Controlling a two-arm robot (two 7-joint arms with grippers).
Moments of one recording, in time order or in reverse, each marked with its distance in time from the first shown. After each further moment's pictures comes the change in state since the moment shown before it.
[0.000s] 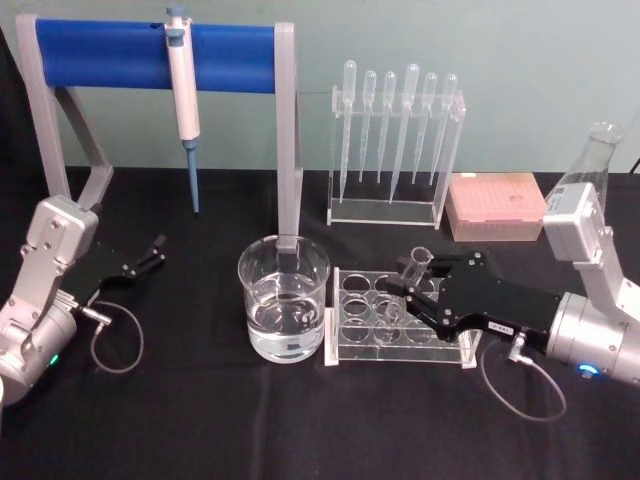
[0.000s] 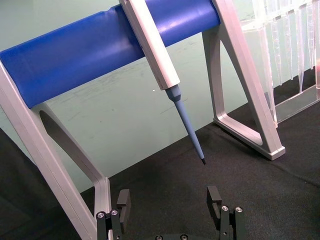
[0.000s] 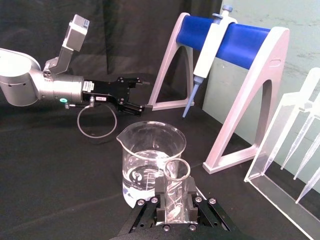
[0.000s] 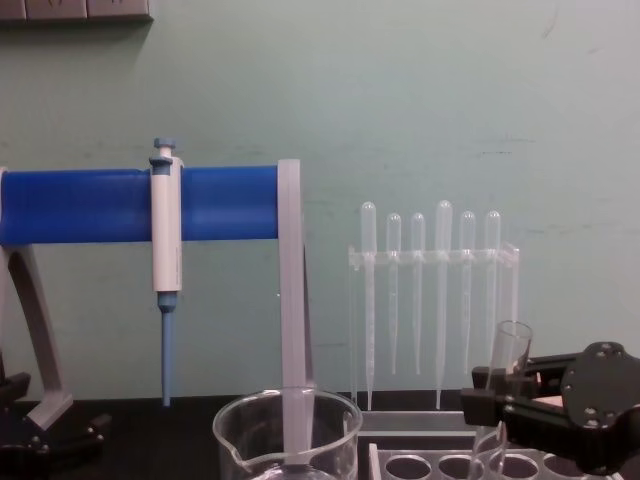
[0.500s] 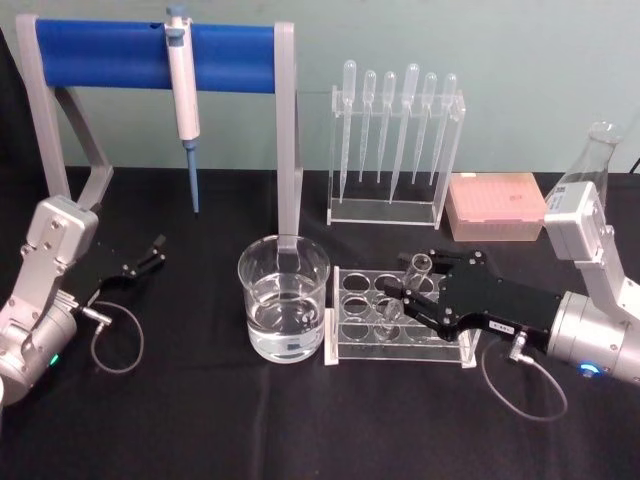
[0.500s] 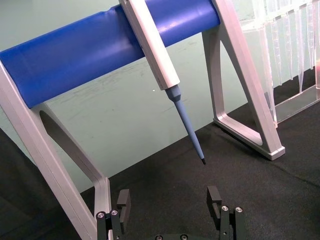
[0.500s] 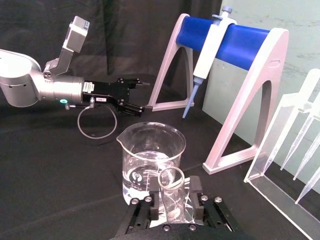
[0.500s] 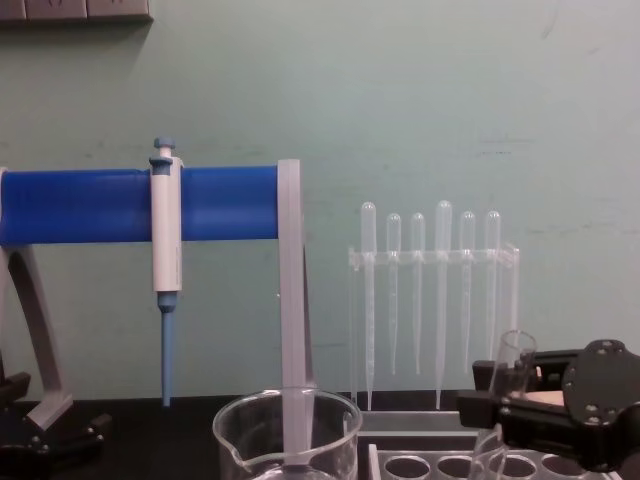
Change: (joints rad) left arm 0.000 0.000 0.000 0.000 0.000 0.000 0.000; right arm 0.000 0.001 0.000 -0.002 0.002 0.000 -0.001
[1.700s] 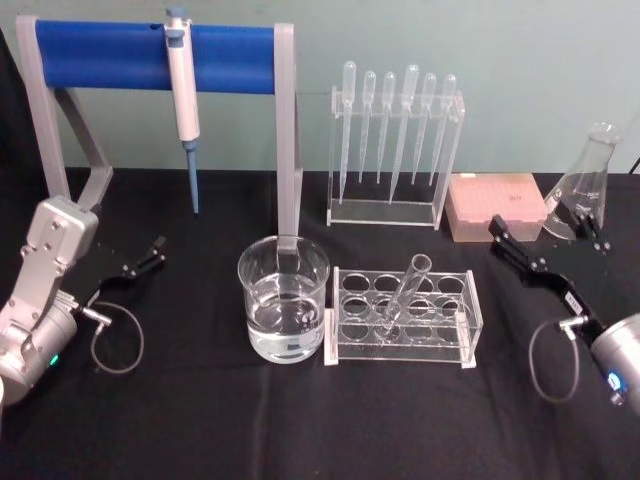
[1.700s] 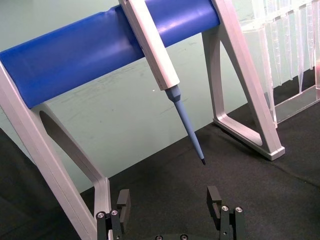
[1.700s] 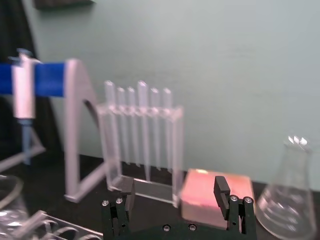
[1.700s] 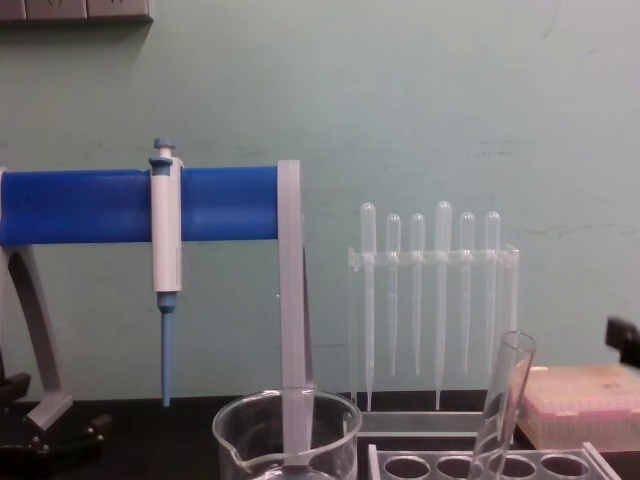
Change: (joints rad) left arm 0.000 0.000 0.000 0.000 0.000 0.000 0.000; right arm -0.289 -0.204 0.272 -0.075 -0.056 -0.102 -0.549
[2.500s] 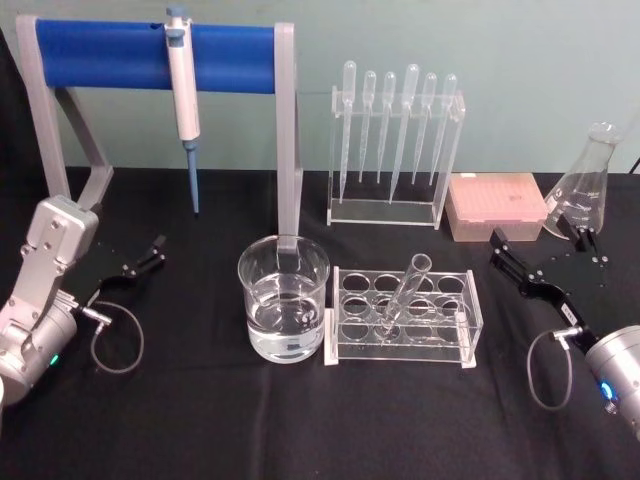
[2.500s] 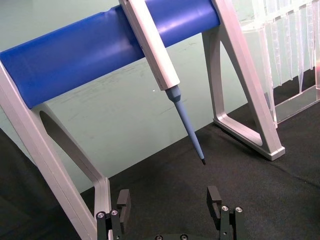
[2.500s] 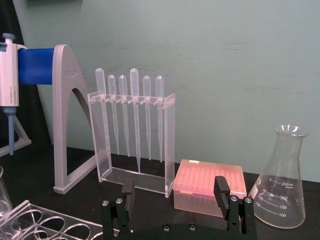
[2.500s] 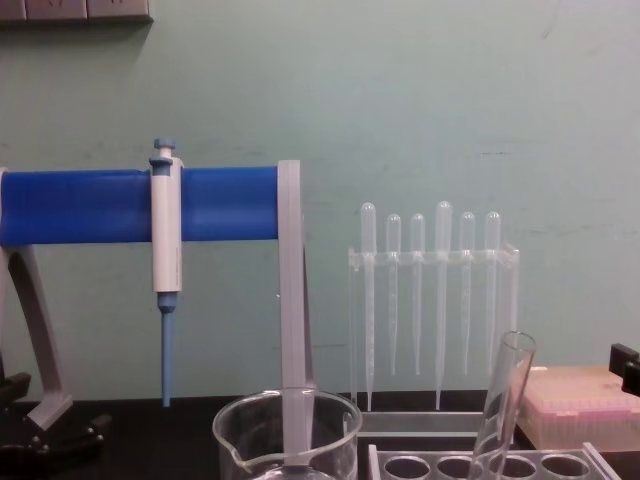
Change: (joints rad) left arm 0.000 0.000 0.000 0.000 0.000 0.000 0.000; right arm -0.002 -0.040 0.002 0.057 -0.059 -0.030 -0.024
